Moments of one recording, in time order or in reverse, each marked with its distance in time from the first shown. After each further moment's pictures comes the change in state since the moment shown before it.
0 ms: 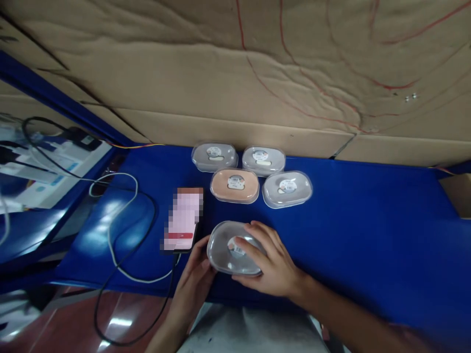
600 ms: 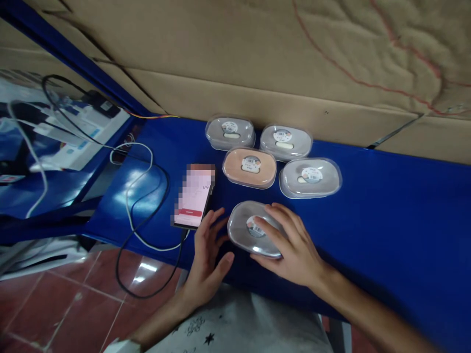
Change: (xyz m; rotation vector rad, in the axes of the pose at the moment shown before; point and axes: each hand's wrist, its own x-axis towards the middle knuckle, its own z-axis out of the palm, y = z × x) left_hand -0.004 -0.006 0.010 0.618 -0.154 0.519; right_hand 0.006 0.021 -0.023 0.009 -0.128 -0.002
